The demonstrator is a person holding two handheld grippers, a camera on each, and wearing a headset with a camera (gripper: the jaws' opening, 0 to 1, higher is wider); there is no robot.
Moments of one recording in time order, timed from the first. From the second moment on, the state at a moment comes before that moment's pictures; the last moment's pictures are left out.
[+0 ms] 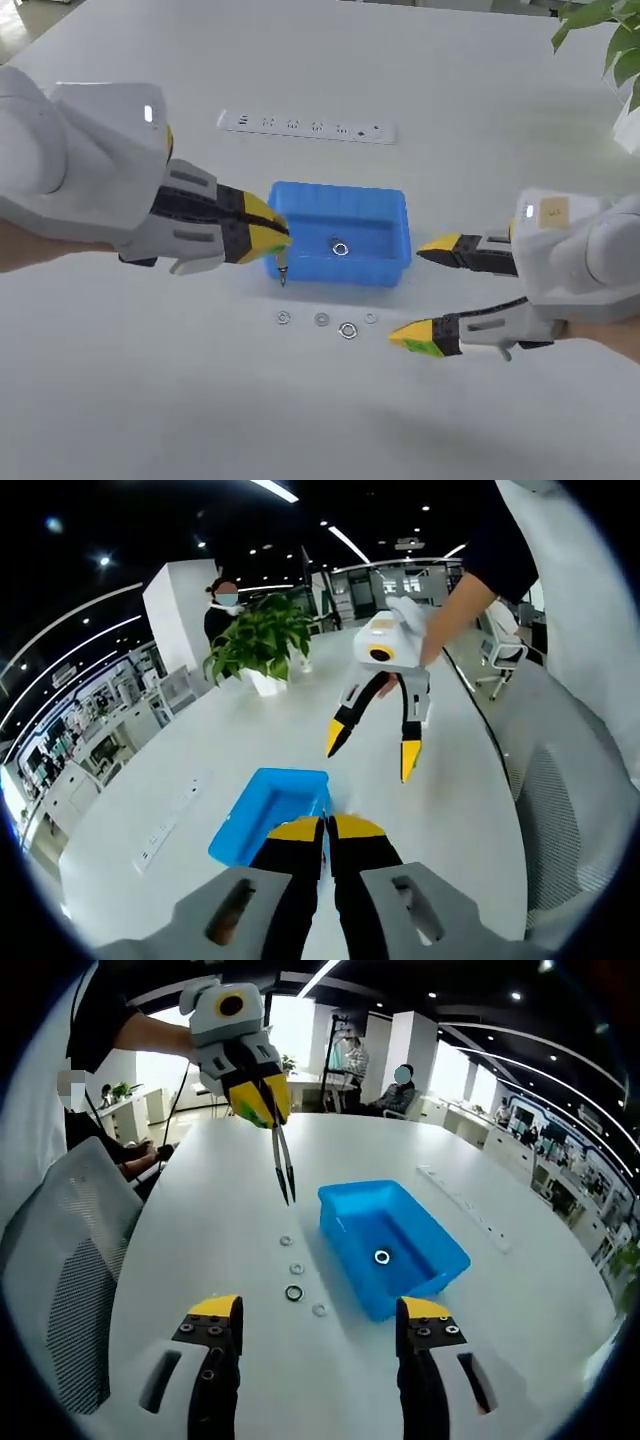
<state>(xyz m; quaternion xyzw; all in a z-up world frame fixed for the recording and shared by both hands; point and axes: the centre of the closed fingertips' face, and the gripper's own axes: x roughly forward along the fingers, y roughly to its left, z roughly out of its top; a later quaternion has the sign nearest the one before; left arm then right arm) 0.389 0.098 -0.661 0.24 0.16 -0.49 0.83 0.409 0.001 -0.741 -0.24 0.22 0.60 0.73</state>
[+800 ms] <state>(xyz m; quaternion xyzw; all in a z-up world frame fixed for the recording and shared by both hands) 0.383 0.099 -0.690 0.21 0.17 -0.48 0.83 0.373 -0.008 -0.756 -0.18 0.25 0.60 0.74</state>
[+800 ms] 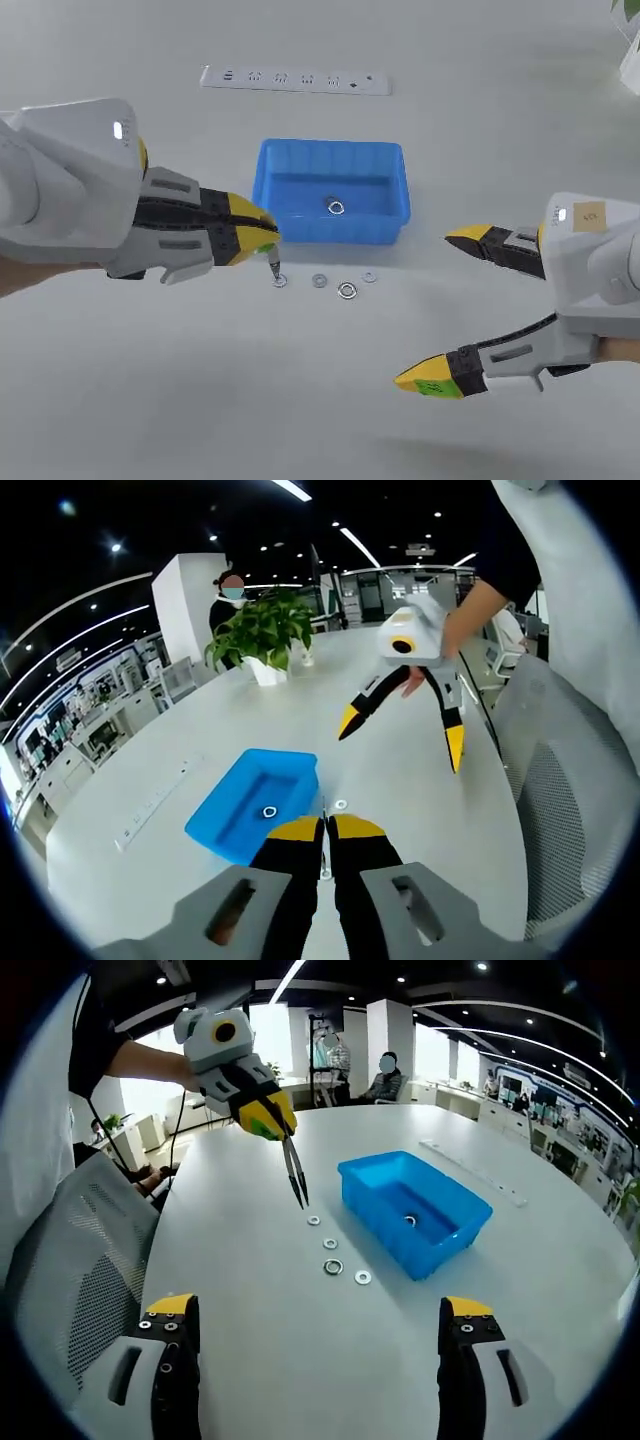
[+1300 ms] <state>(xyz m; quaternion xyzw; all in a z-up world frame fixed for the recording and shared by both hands) 0.384 0.097 -0.701 0.21 0.18 -0.49 0.83 0.356 -0.011 -0.774 -0.14 0.28 0.59 0.74</state>
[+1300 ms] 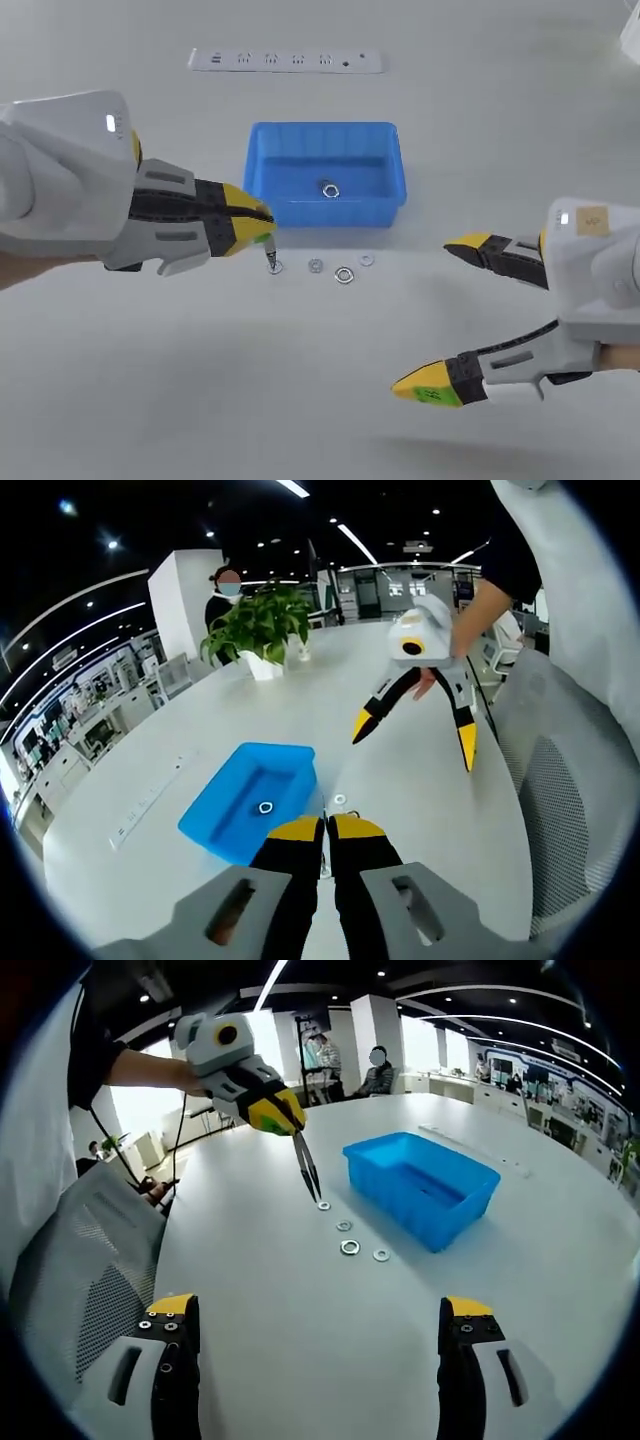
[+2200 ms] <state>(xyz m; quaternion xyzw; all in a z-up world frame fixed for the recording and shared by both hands) 0.387 0.099 -0.711 0.22 0.19 -0.50 0.82 0.347 0.001 -0.777 -0.12 0.29 0.60 0.73</state>
